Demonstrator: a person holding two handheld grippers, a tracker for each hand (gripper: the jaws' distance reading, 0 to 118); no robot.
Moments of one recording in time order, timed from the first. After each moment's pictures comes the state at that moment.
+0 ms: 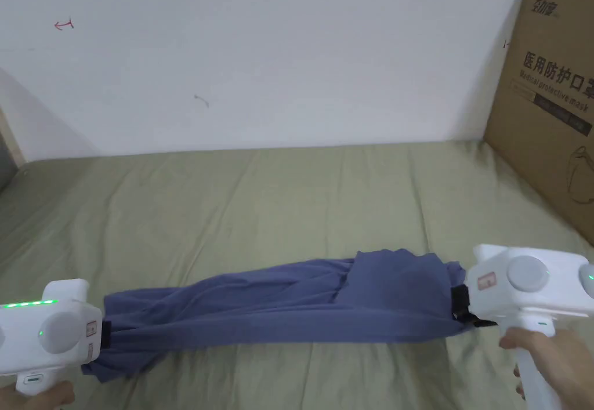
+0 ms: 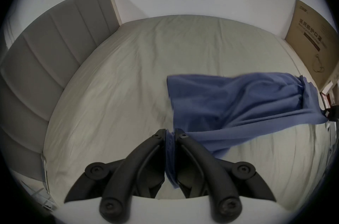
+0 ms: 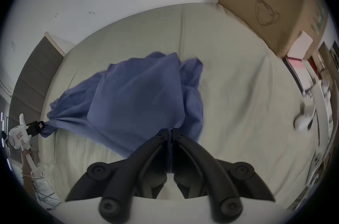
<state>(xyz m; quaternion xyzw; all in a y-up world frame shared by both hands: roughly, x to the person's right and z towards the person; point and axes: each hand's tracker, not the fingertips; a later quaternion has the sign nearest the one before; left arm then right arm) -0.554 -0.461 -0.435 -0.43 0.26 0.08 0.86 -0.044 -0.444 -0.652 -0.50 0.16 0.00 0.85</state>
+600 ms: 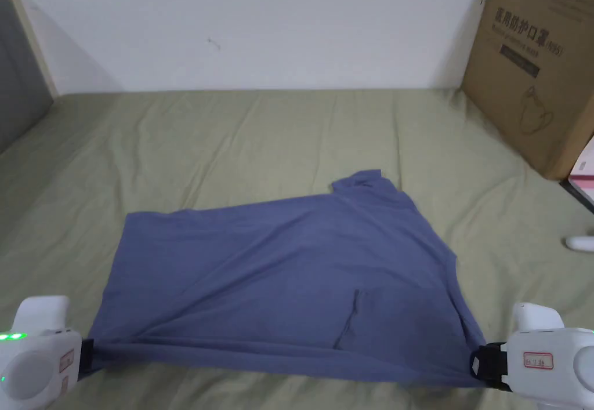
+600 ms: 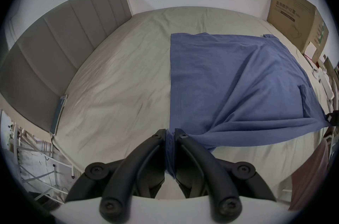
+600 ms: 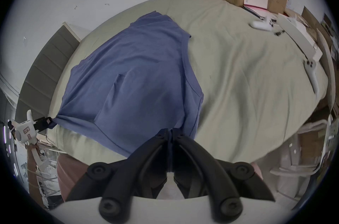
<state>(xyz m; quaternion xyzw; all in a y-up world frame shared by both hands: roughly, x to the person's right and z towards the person) -0.459 -0.472 -0.148 -0.44 0.25 0.06 0.86 0.084 -0.453 -0.323 -0.51 0.17 -0.05 0.84</state>
